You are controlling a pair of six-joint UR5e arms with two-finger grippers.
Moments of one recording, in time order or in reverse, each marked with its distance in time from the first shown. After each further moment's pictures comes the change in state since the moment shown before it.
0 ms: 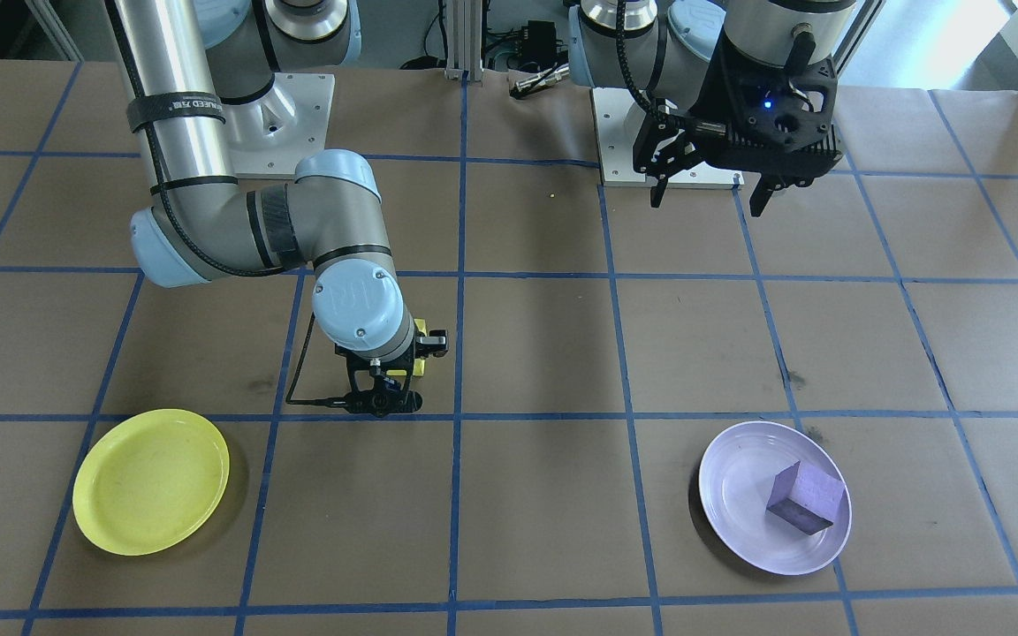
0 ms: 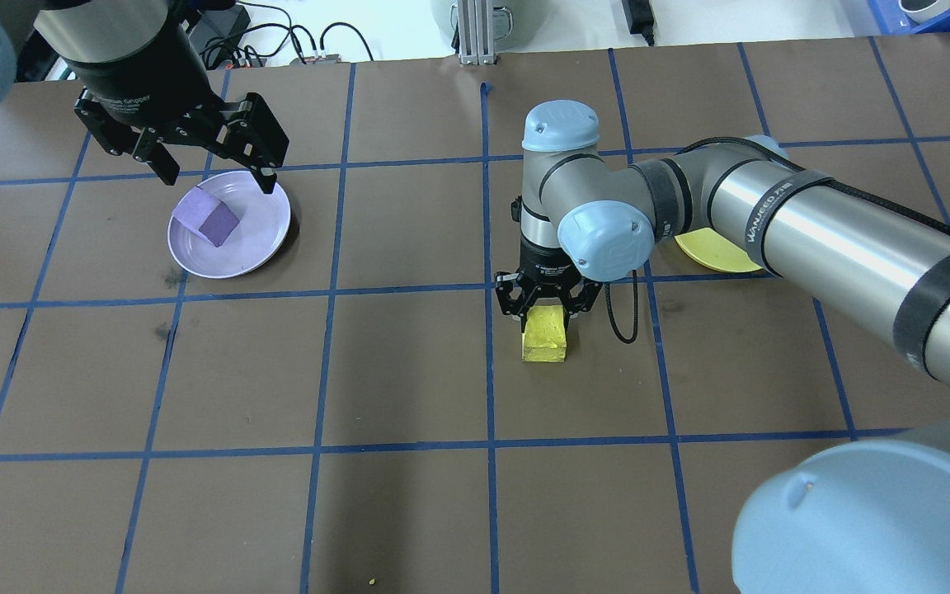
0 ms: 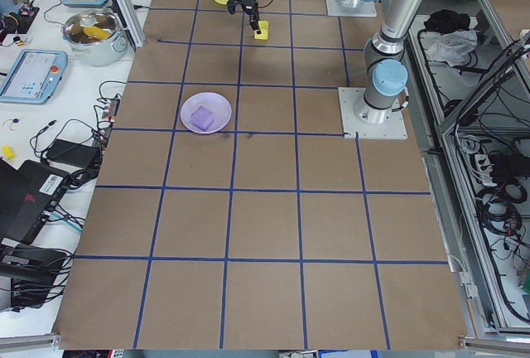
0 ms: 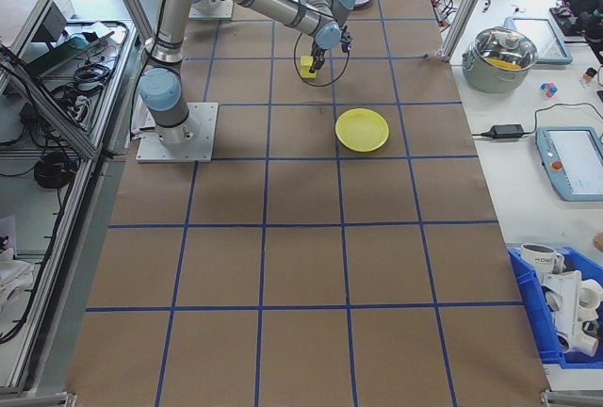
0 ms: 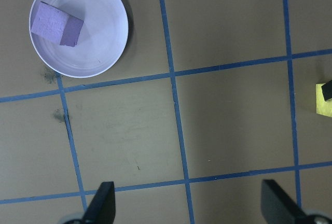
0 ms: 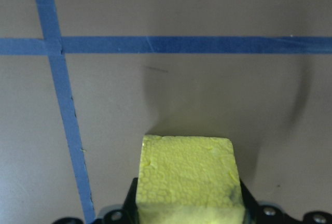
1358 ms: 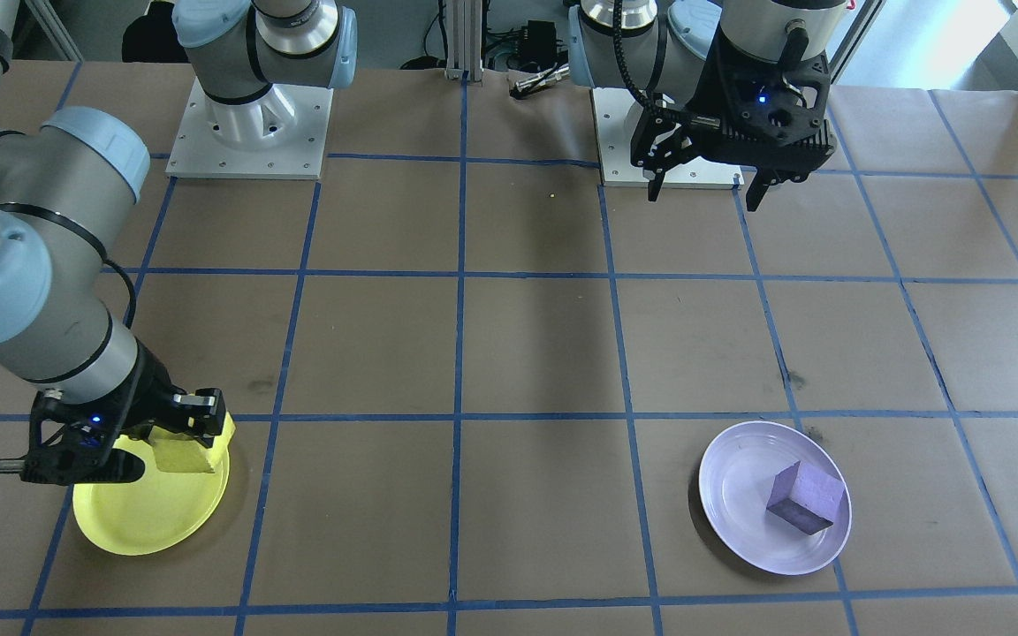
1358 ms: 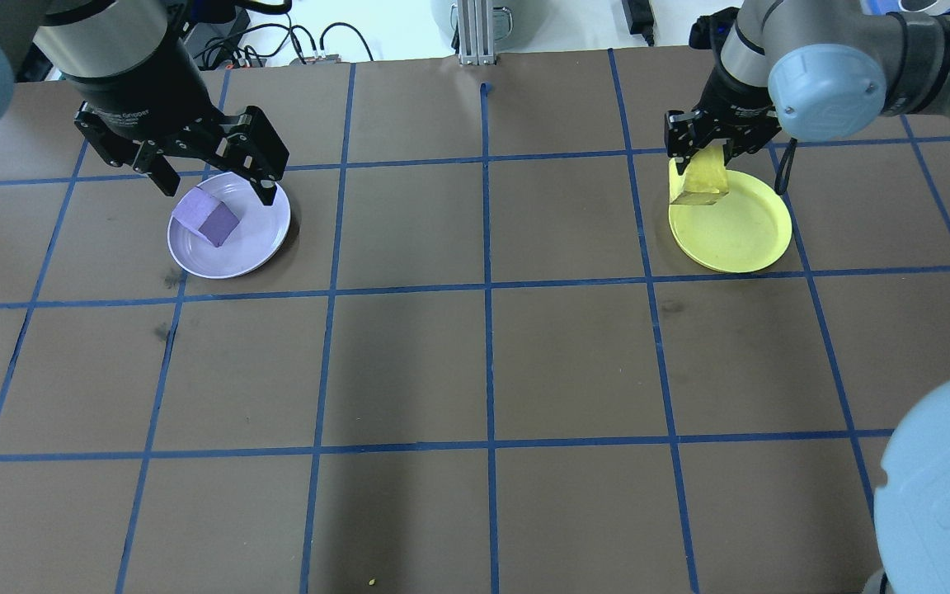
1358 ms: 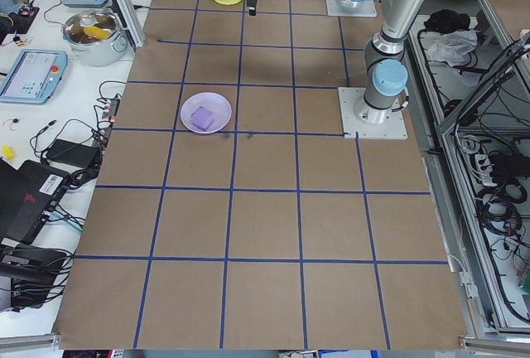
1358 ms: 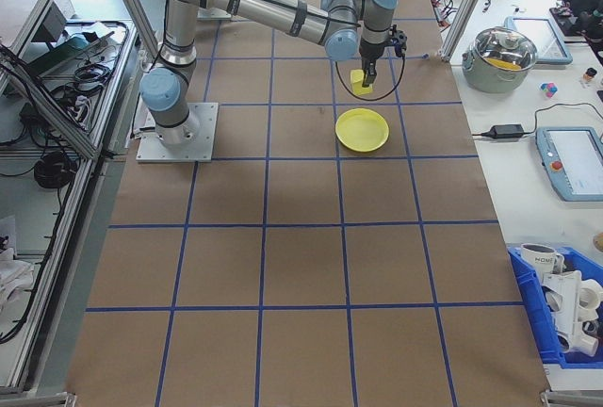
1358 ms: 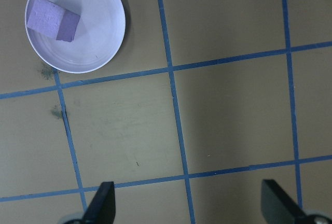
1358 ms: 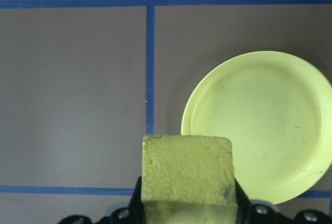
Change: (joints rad) left arm 0.000 0.020 -0.027 0.001 -0.003 0.010; right arm -0.351 -0.103 -0.169 -0.046 -0.064 -0.337
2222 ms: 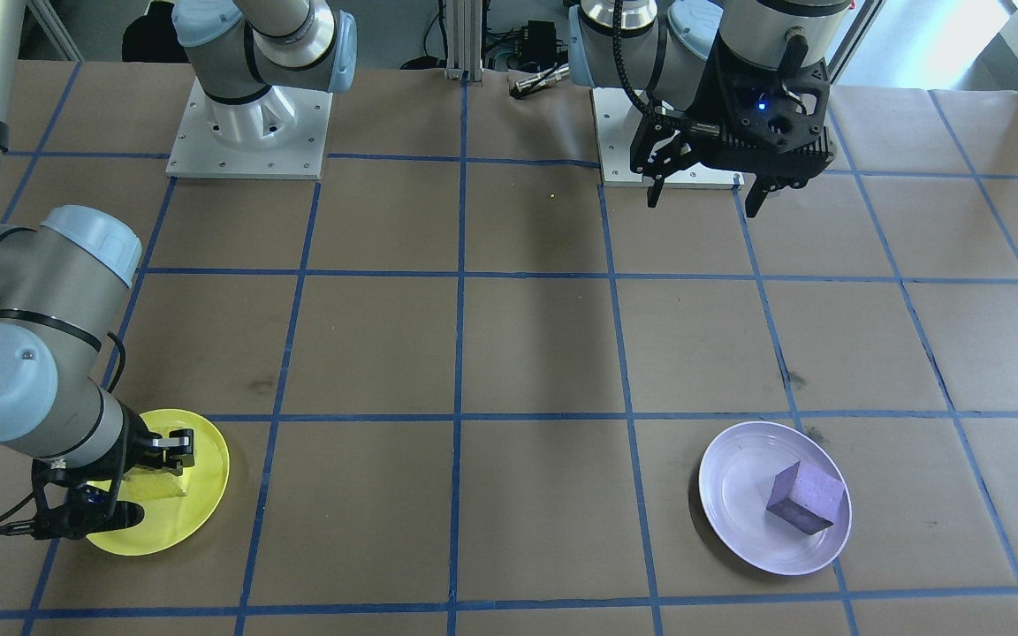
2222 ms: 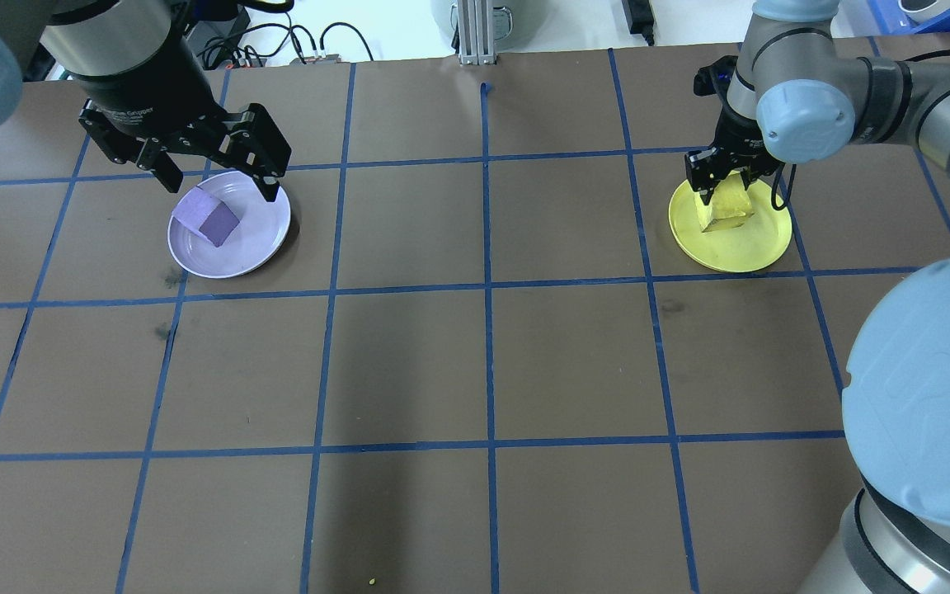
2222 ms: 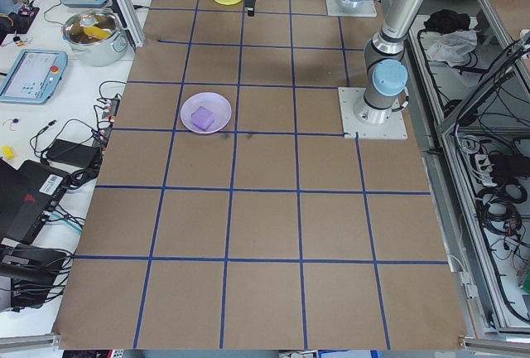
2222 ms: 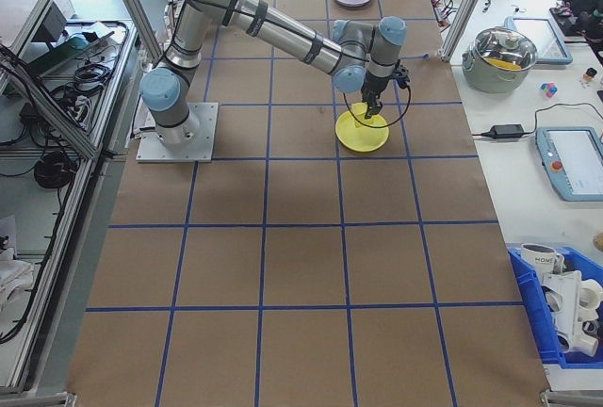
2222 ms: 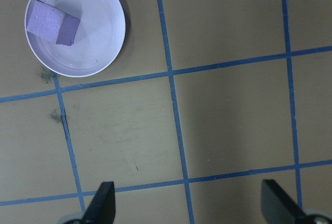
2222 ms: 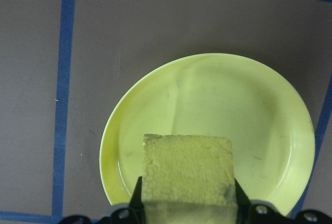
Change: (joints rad) left arm 0.000 -0.006 -0.002 0.016 -0.002 -0.002; right arm -0.045 0.136 0.002 -0.065 -0.117 -0.186
